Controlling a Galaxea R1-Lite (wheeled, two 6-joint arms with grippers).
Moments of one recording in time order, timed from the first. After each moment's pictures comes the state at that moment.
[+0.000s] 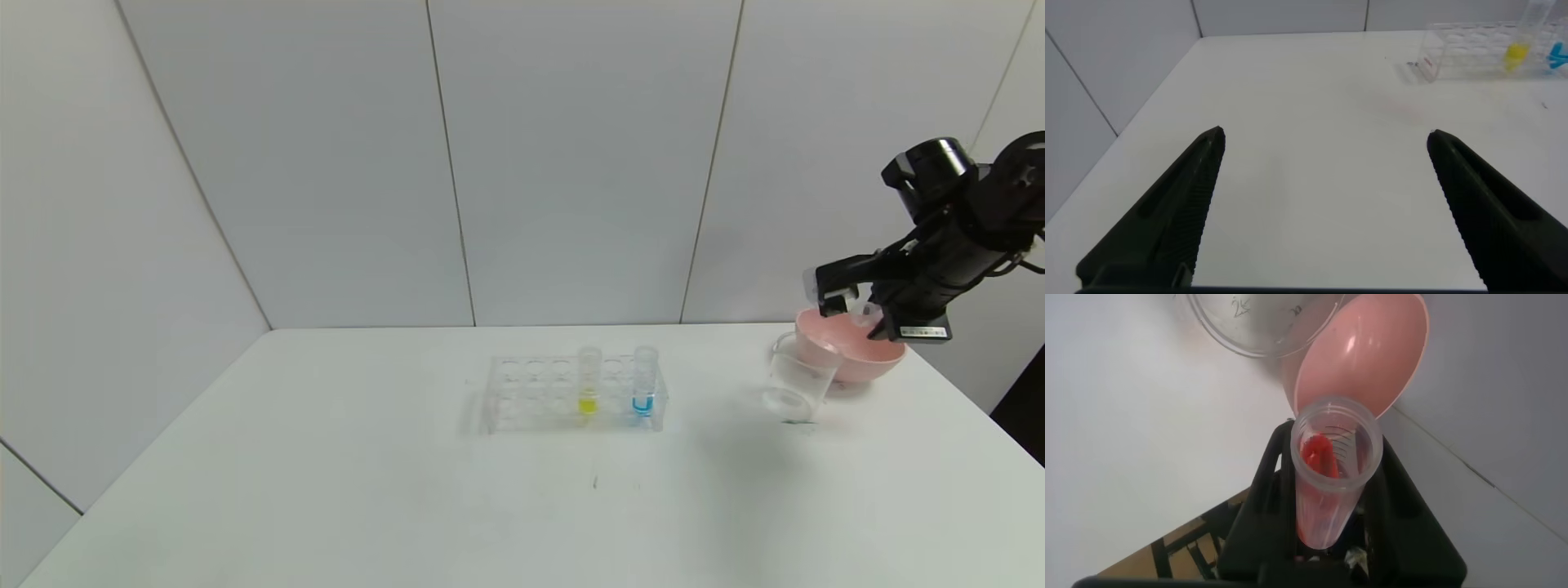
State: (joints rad) left arm 0.00 0.00 0.00 0.00 0.00 0.00; right arm 0.00 2.10 -2.00 0.87 -0.20 -1.40
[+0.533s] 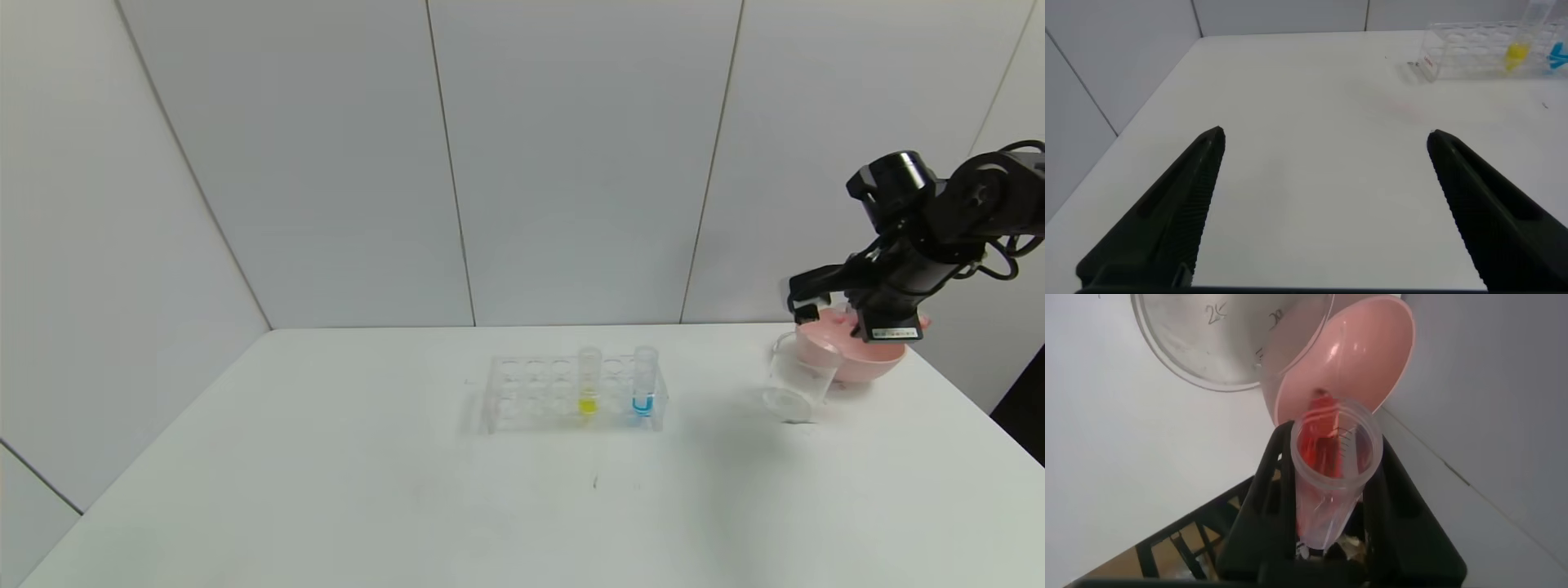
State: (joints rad) left arm 0.00 0.00 0.00 0.00 0.00 0.00; right arm 0.04 2.15 -2.00 0.80 -0.31 -1.41
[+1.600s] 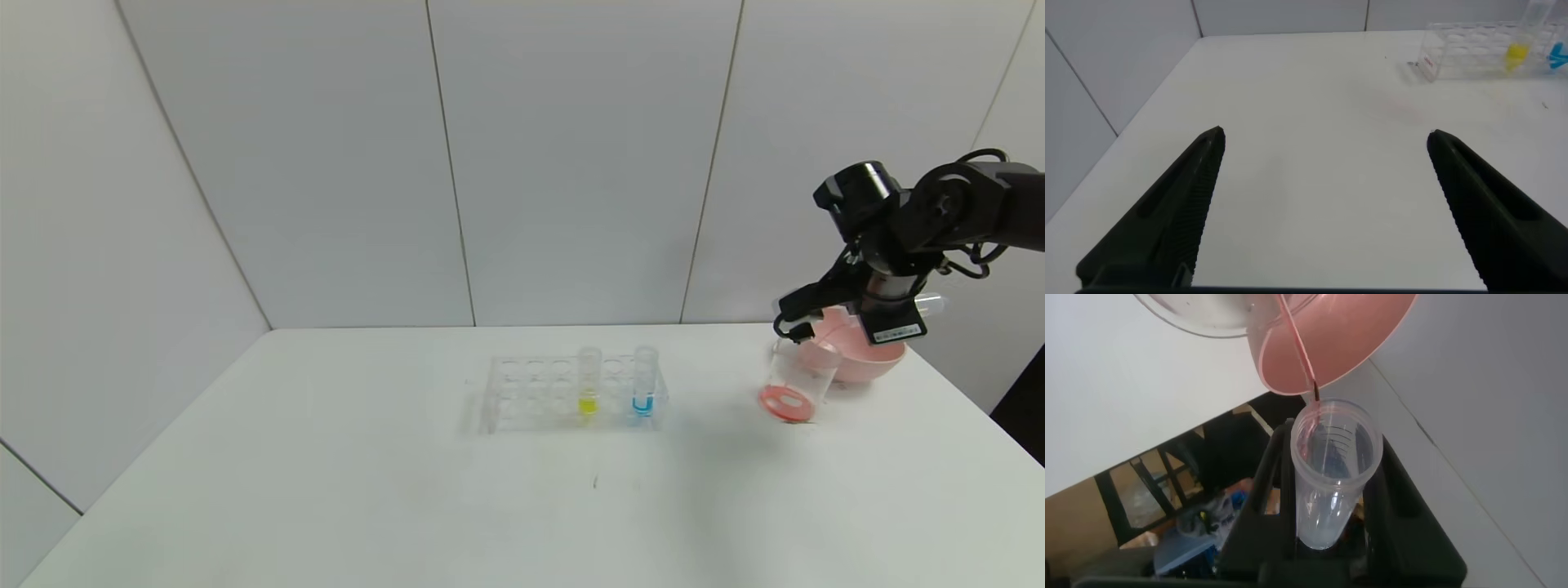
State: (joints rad) left arm 0.00 0.00 0.00 0.00 0.00 0.00; right arm 0.11 2.17 -2.00 0.79 -0.59 -1.53
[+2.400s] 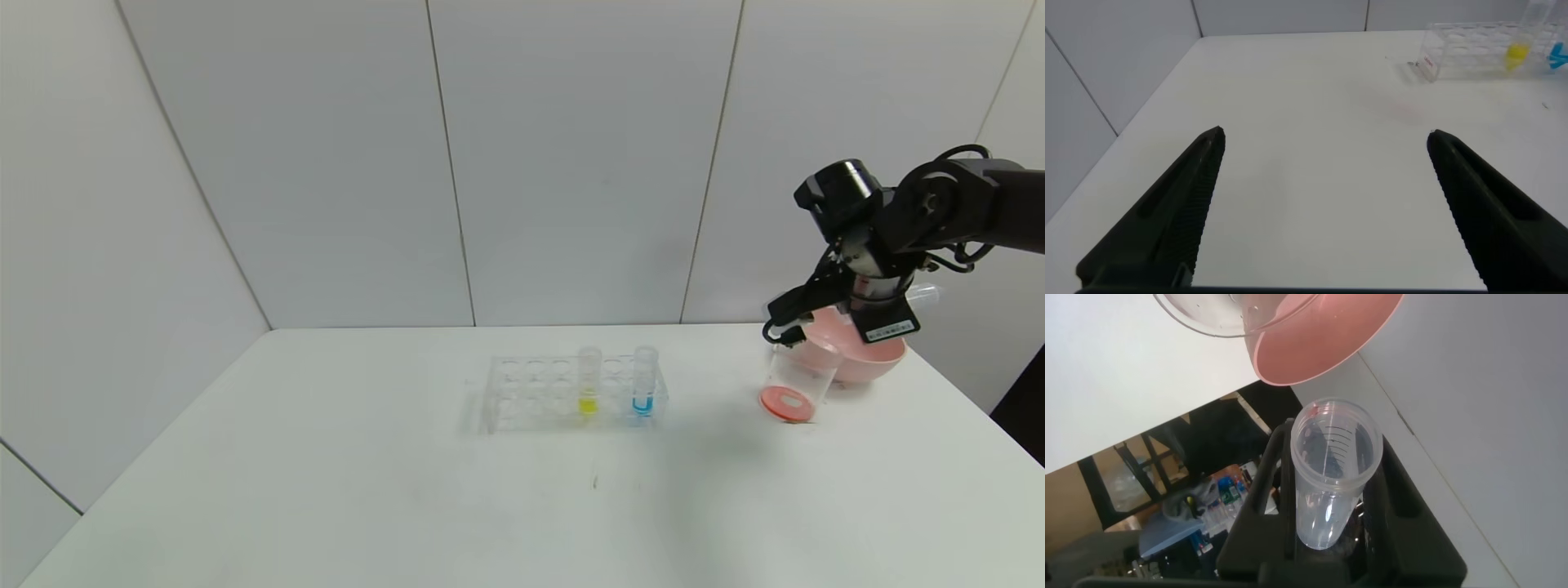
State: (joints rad) left arm 0.00 0.00 0.00 0.00 0.00 0.00; right arm 0.16 2.16 -2.00 0.80 -0.66 -1.55
